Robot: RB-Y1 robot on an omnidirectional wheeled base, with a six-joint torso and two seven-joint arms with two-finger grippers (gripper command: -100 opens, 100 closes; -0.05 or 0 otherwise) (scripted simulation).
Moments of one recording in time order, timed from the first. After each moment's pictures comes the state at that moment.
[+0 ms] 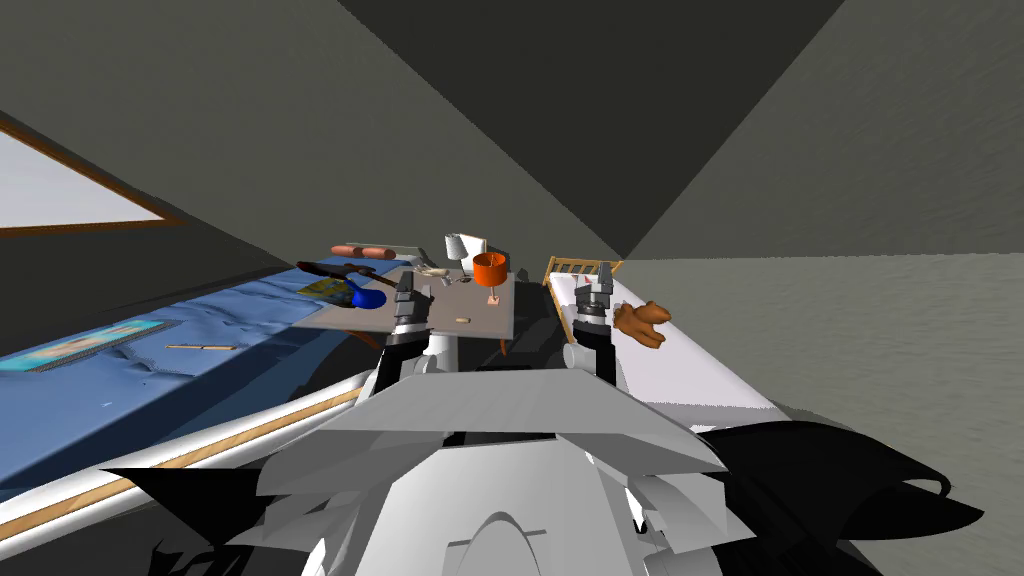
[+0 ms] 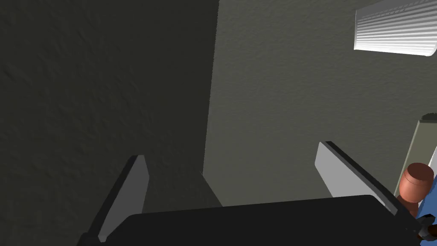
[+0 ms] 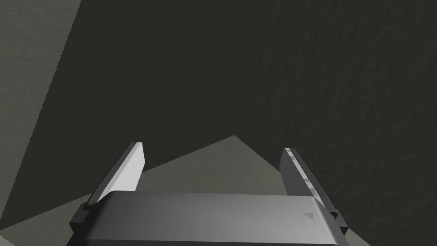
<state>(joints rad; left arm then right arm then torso) 0.53 0.00 0.03 -2.26 -0.05 -0.36 -0.07 0.46 0.04 0.00 -2.35 0.03 -0.37 0.03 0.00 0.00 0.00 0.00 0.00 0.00</state>
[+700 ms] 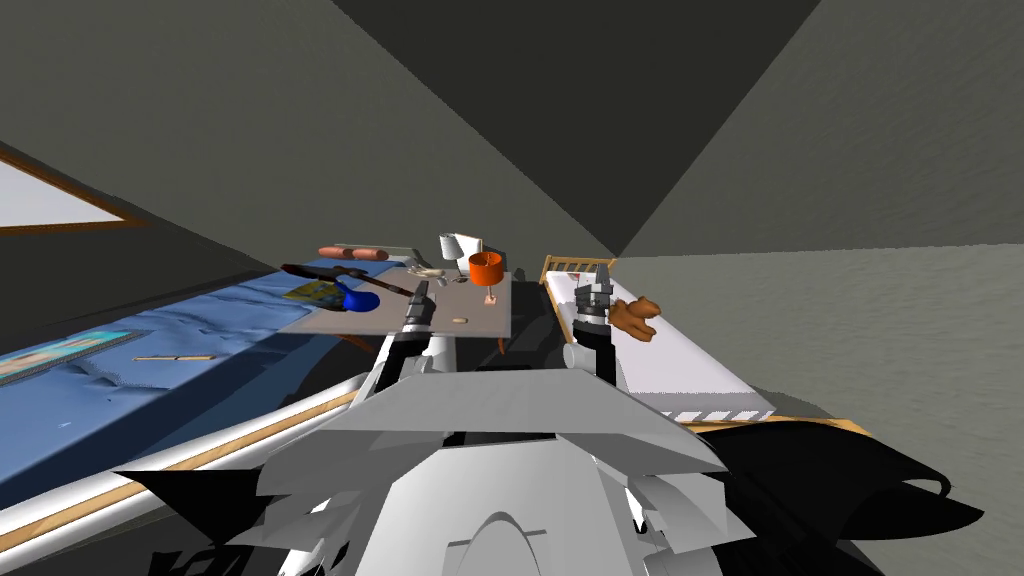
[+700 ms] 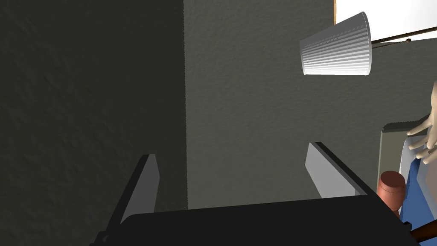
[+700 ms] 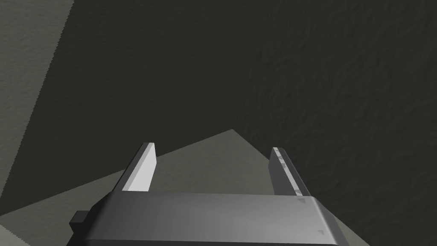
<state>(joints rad) 0.48 0.12 0.05 -2.12 -0.04 -0.30 -0.07 0.46 0.04 0.00 -2.35 0.03 -0.37 0.03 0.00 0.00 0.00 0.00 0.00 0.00</state>
